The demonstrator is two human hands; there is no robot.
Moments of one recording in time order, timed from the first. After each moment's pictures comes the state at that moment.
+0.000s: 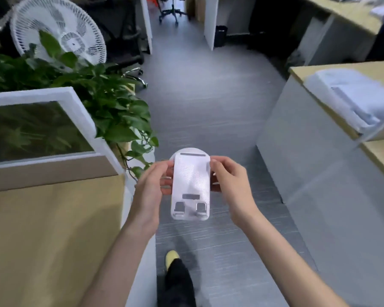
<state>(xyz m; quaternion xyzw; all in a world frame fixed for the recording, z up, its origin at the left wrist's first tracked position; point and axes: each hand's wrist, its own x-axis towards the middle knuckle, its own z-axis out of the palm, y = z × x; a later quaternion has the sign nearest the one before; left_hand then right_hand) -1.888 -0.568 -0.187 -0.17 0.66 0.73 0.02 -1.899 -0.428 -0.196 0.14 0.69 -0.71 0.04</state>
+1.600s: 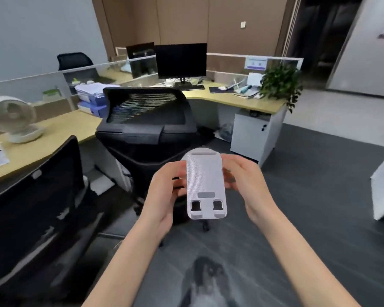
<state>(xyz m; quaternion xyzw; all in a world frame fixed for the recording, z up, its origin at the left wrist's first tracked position) -1.121 0.244 -0.072 0.57 0.22 0.29 0.74 -1.008 0.151 -0.078 0.63 0.26 -0.24 -0.69</state>
